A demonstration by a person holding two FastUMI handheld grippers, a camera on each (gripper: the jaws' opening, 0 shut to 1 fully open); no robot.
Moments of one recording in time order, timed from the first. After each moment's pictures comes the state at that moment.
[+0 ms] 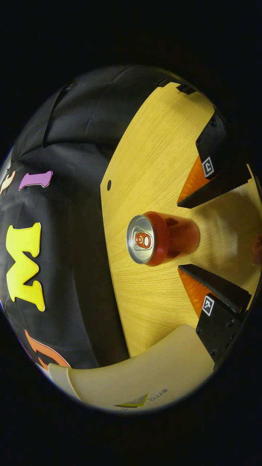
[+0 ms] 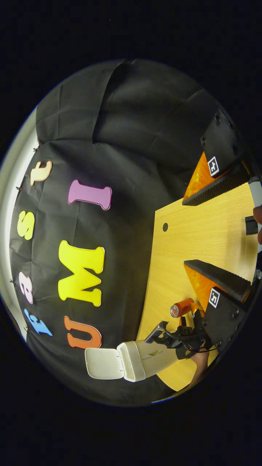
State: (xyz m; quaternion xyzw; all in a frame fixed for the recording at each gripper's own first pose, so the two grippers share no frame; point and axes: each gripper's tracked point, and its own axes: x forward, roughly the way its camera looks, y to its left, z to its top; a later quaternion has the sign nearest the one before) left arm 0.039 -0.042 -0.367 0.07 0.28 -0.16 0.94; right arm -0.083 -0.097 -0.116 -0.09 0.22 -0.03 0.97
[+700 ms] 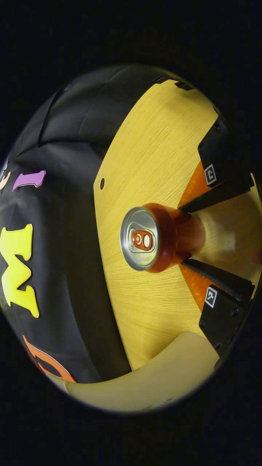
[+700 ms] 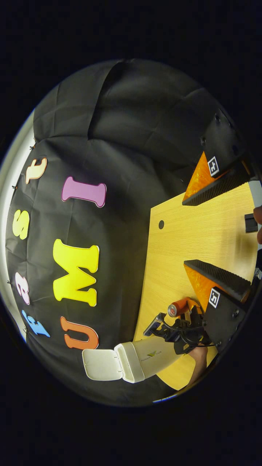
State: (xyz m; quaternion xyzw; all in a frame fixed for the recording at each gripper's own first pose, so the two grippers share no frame) left arm 0.051 -0.045 -0.382 0.08 0.30 -0.17 0.94; right arm -0.075 -0.095 -0.128 -0.08 0.24 -0.02 0.97
